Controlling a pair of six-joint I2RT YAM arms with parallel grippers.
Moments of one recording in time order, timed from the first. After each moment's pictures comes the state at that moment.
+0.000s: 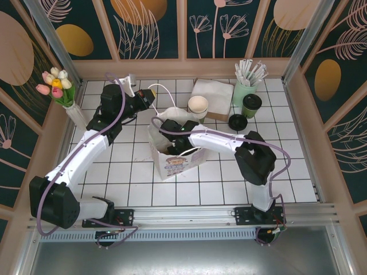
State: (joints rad) left arm -0.33 1.31 1.08 -0.02 0.35 -0.72; right arm 0.97 1.94 1.47 -0.93 -0.02 0.50
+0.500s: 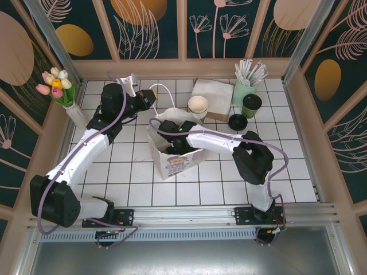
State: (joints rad) left arm -0.33 1.32 1.09 -0.02 0.40 -0.69; right arm 0.98 1.95 1.51 -0.95 0.00 0.50
